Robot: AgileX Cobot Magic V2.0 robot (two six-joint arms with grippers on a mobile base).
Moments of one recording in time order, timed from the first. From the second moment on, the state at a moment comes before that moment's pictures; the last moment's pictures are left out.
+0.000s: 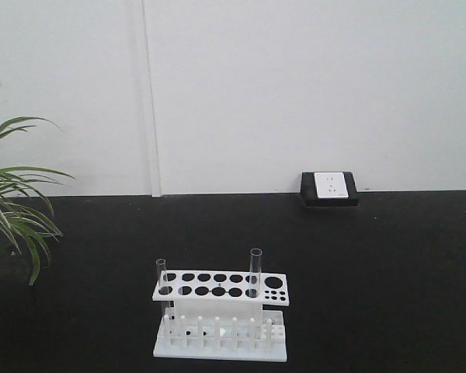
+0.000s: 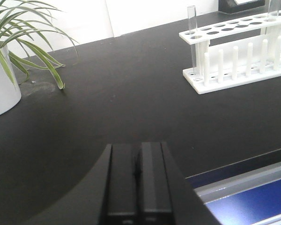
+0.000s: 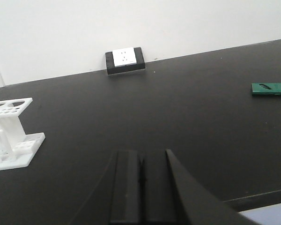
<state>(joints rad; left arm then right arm) -0.12 -0.01 0.02 -0.05 0.28 0.13 -0.06 -0.01 0.03 -0.06 0.18 0.19</state>
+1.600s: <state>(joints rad) -0.12 -0.01 0.03 -0.08 -0.02 0.10 -0.06 -0.01 0.03 -0.06 -0.04 0.19</state>
